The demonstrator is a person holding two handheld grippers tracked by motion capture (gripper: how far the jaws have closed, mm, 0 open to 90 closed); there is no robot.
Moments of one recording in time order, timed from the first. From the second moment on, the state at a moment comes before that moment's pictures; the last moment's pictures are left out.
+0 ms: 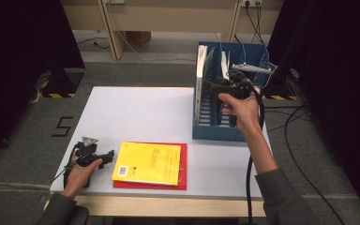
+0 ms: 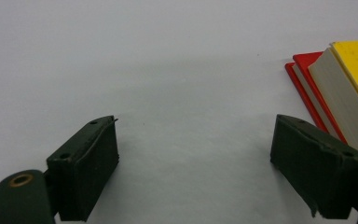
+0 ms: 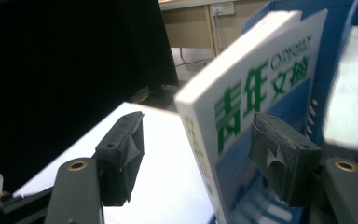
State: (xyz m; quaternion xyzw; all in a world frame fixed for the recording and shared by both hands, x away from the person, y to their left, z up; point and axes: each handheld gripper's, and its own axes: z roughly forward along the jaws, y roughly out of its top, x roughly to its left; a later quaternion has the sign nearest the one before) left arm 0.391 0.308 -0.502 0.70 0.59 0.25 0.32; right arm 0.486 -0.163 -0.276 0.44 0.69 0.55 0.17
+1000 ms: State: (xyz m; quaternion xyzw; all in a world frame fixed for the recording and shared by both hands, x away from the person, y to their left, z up) left arm 0.391 0.309 -0.503 0.70 0.58 0.25 0.32; right arm 0.406 -0.175 -0.412 0.45 0.72 0.52 0.11
